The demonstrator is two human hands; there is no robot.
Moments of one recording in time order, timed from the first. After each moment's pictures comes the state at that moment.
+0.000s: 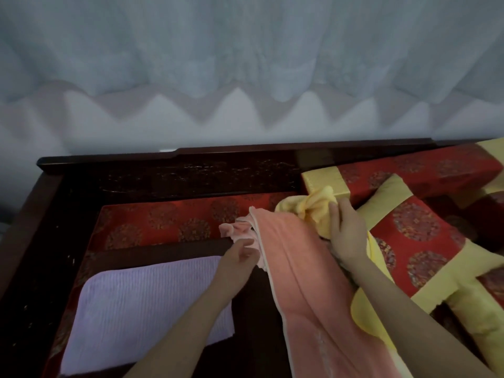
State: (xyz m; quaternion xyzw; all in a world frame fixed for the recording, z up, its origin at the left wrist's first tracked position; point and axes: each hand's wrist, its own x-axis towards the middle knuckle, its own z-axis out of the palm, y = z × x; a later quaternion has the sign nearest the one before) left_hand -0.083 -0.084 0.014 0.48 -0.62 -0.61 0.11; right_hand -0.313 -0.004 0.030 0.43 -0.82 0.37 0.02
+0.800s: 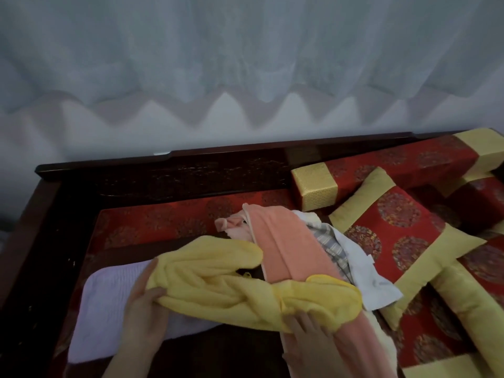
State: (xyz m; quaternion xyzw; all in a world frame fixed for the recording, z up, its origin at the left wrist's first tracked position) left_hand 0.054 -0.065 0.011 0.48 -0.28 -0.73 0.40; right_hand -0.183 0.152 -0.056 0.53 -0.82 0.00 -0.21
